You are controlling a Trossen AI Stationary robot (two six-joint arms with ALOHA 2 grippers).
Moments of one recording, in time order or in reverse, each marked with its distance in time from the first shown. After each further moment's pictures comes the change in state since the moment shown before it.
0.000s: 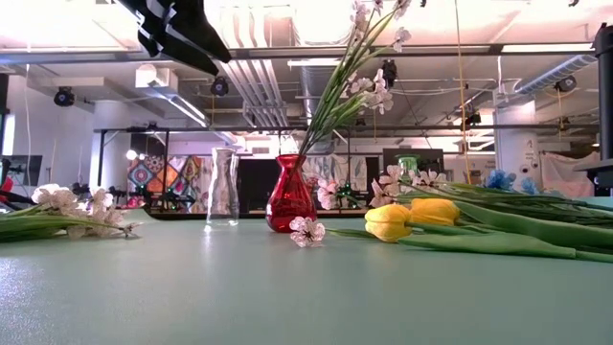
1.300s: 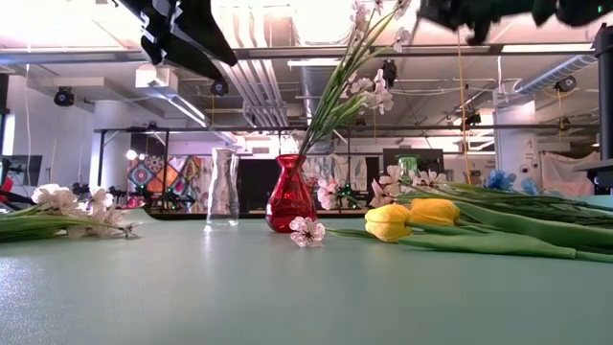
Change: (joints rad) left arm -0.001 0.045 -0.001 0.032 0.035 -0.081; right arm -0.833 -0.365 -0.806 1.129 -0.768 -0.423
